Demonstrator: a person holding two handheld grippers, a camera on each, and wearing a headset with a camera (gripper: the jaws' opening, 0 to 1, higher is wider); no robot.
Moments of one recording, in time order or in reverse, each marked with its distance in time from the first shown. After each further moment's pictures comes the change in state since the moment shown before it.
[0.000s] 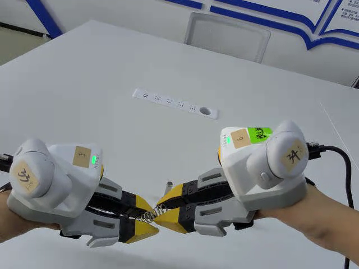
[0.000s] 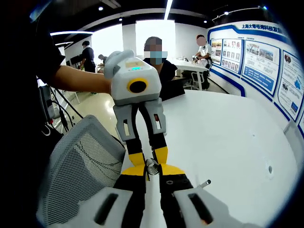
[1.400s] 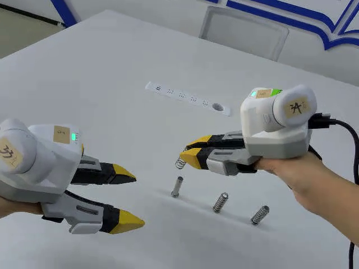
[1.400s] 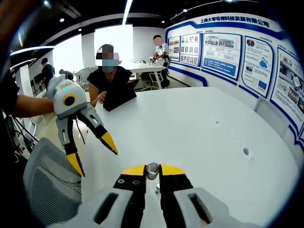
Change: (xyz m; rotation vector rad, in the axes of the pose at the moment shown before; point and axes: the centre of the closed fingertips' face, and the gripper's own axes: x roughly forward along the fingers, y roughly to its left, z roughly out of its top) left arm -0.034 0.033 -0.030 -0.145 0.011 0.174; right arm -0.004 -0.118 -0.008 0.208 -0.021 -0.326
